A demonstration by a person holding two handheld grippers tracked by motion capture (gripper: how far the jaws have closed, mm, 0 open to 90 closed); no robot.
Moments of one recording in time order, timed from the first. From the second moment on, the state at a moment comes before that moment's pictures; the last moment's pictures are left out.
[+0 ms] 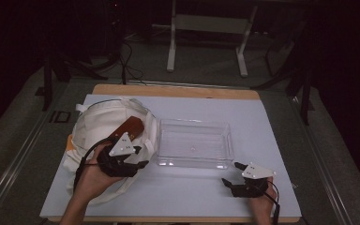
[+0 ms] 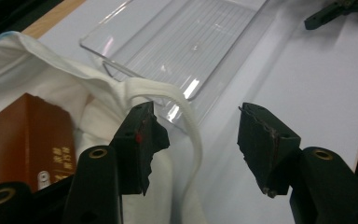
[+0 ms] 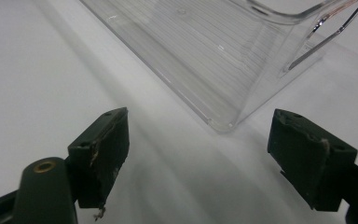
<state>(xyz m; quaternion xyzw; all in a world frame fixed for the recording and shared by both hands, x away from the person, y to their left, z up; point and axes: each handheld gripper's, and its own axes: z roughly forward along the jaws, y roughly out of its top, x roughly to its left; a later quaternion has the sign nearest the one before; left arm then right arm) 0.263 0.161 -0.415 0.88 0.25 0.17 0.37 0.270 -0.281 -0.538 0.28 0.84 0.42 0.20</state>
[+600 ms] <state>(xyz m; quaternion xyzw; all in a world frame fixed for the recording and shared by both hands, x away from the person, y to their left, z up) 0.273 0.173 -0.405 0.88 0.27 0.18 0.36 0.270 -0.281 -0.538 0.28 0.84 0.42 0.20</state>
